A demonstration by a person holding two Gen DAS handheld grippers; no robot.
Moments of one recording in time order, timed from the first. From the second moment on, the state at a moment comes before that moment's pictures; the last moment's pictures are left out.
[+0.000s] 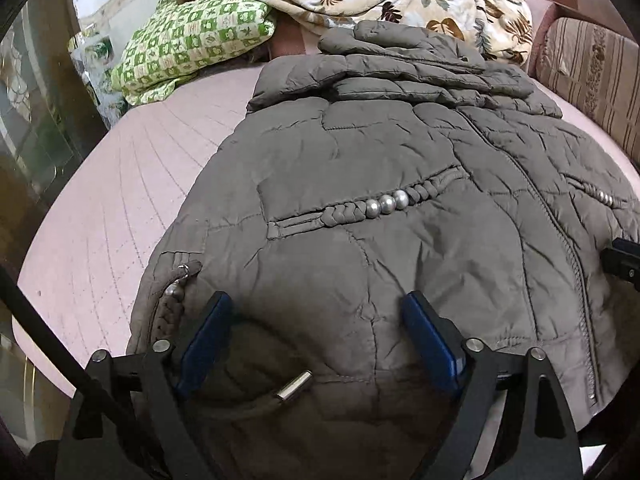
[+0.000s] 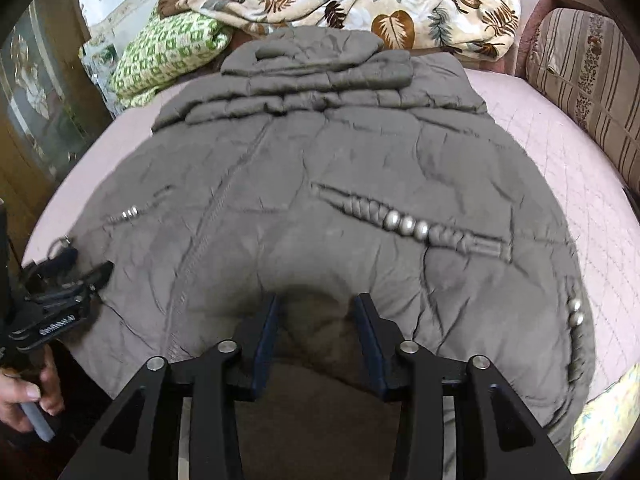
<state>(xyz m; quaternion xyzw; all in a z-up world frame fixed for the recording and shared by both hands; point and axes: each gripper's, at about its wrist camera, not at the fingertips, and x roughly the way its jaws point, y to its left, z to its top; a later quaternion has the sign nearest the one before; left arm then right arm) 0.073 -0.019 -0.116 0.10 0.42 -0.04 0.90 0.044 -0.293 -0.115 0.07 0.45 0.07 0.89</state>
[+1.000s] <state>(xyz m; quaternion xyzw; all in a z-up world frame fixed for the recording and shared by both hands) 0.062 -0.011 -0.126 0.09 0.39 -0.03 0.92 0.010 -0.289 -0.130 0.07 0.40 0.08 0.91</state>
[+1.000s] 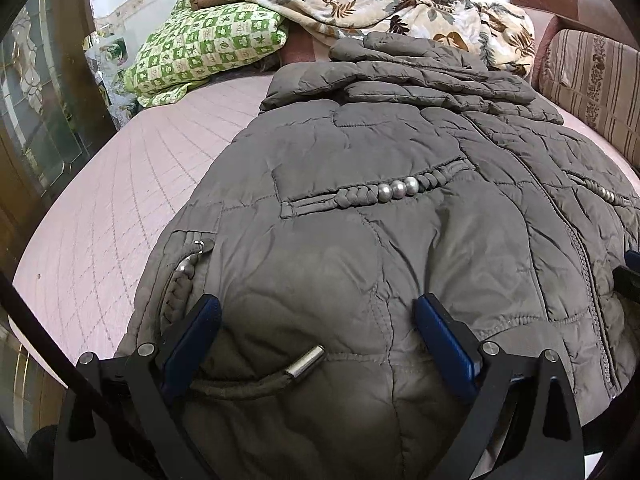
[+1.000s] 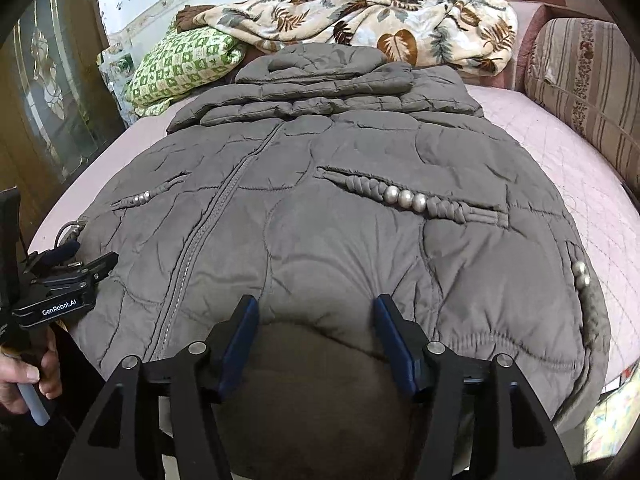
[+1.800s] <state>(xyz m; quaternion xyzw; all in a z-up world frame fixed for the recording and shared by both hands) 0.023 0.038 -0.095 0.02 0.37 -0.04 0.93 -0.010 -0.300 -0.123 0.09 0.40 0.11 0.90</state>
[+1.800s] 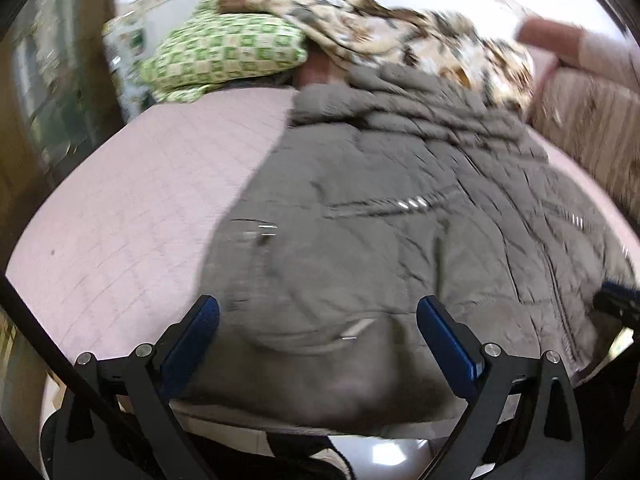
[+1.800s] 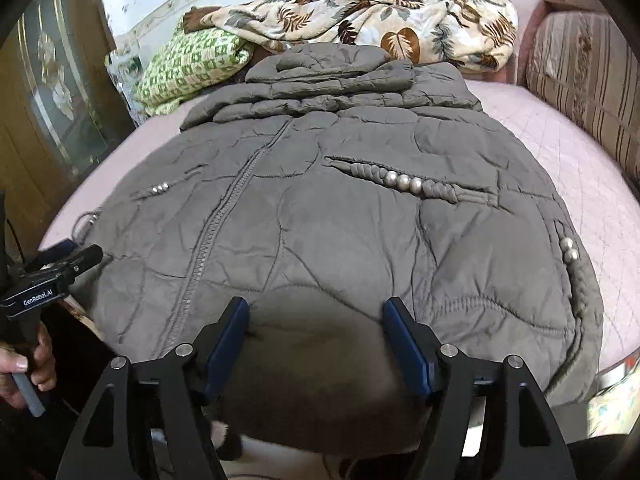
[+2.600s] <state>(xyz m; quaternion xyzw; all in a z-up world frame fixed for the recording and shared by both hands) 0.045 0.108 -0.120 -0.16 0.43 -0.04 0.89 -0.043 -0.507 -0.127 0.42 0.34 -0.04 0.84</state>
